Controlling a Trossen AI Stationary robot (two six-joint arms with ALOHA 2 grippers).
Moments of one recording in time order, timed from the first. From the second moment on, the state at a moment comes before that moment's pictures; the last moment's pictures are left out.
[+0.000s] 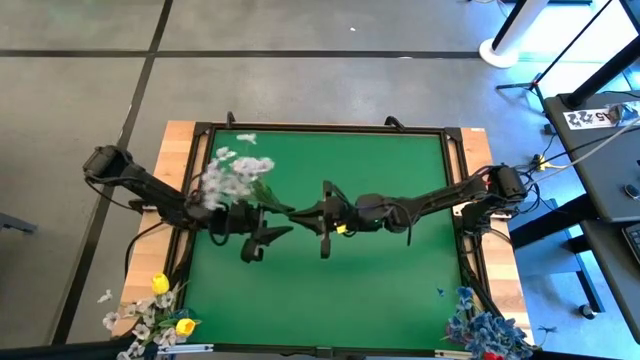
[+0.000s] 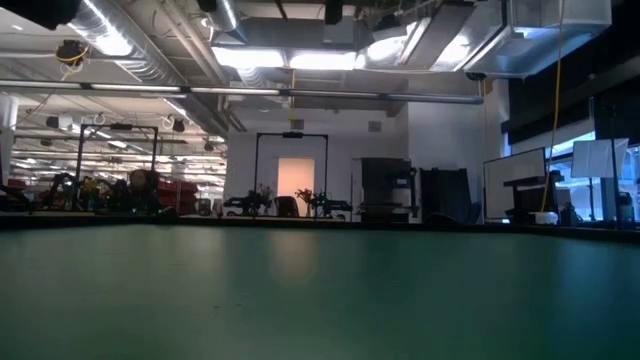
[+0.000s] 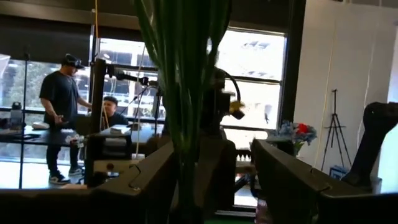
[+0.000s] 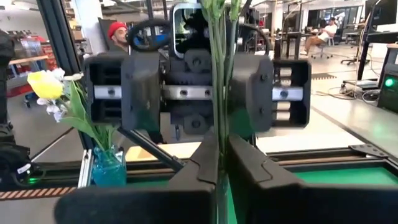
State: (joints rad) left arm -0.35 1.22 0.50 1.06 -0.36 0.02; right arm 0.20 1.73 1.18 0.61 0.19 0.07
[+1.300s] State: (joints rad) left arm -0.99 0.67 0.78 -0.44 -0.35 -0.46; right arm 0.23 1.68 1.18 0.49 0.15 0.08
